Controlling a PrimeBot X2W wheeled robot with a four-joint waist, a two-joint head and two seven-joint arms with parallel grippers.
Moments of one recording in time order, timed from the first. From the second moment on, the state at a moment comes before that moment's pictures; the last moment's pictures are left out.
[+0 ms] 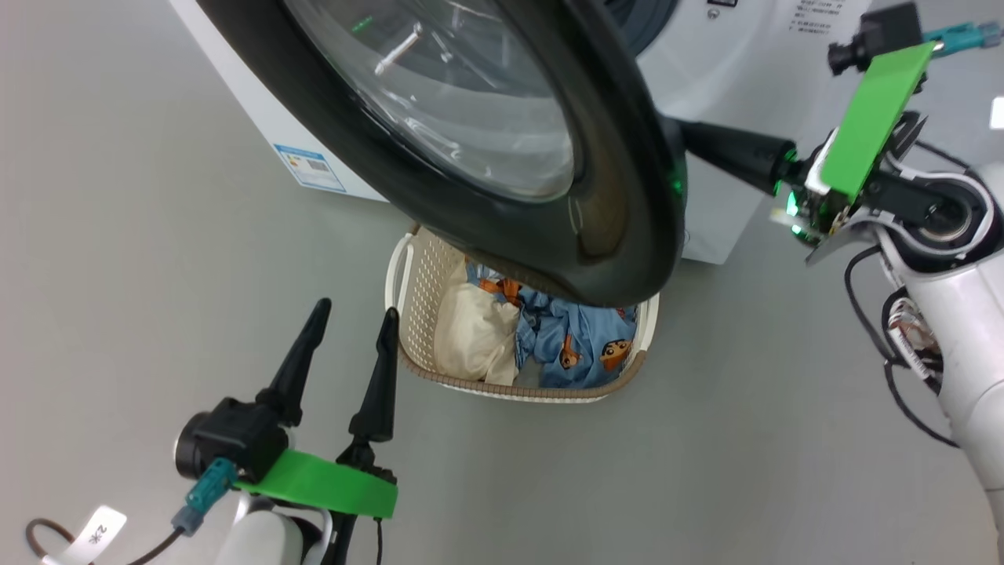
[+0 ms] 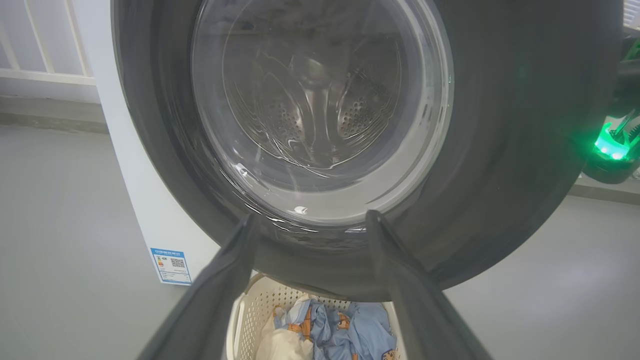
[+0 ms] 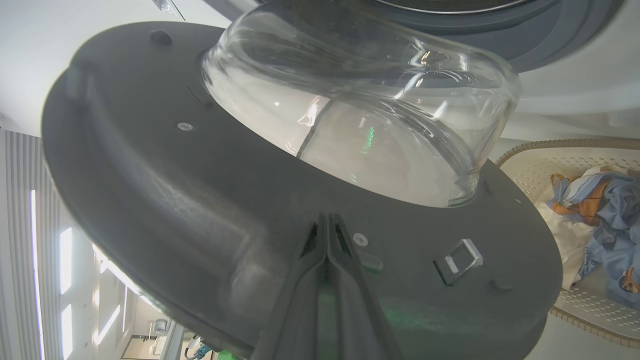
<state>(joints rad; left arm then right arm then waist) -0.27 0.04 -0.23 0.26 -0.30 -0.11 -0.26 -0.88 -0.29 0.33 0.47 1.59 0.12 0.78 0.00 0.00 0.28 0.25</state>
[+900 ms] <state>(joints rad) -0.19 0.04 -0.19 0.27 -0.27 -0.12 -0.26 -0.74 -0.19 0.38 0.40 1.59 0.12 0.86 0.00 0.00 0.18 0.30</state>
